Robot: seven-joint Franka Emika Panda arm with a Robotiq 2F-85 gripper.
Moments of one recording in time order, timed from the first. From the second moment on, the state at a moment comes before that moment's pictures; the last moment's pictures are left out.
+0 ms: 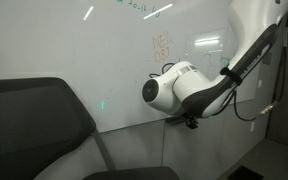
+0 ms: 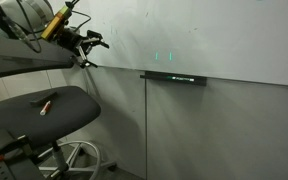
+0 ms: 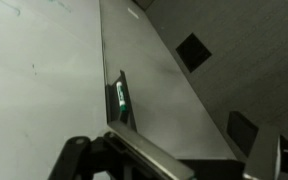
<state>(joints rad) 0.30 0.17 0.30 -2.27 -1.21 1.71 0.24</state>
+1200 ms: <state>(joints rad) 0.25 0.26 0.30 -2.33 -1.92 2.68 0.49</state>
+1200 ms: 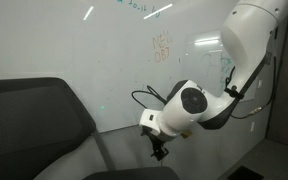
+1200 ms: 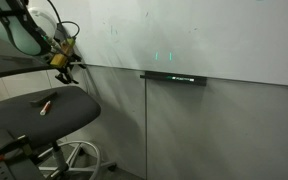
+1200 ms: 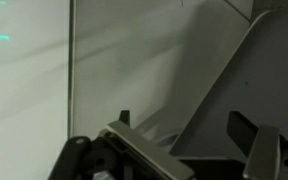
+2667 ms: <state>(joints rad) 0.27 0.67 0.11 -2.09 -2.20 3.34 0.71</state>
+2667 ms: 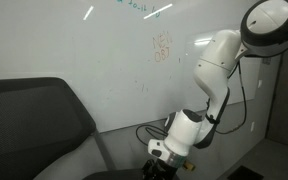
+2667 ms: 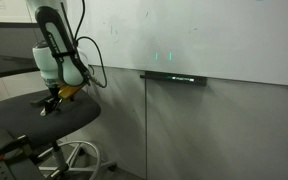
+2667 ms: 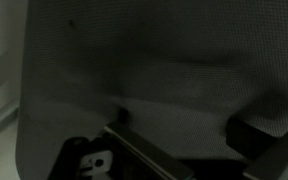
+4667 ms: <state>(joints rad) 1.66 0.82 -1.06 -2.14 -2.16 3.66 1.31</state>
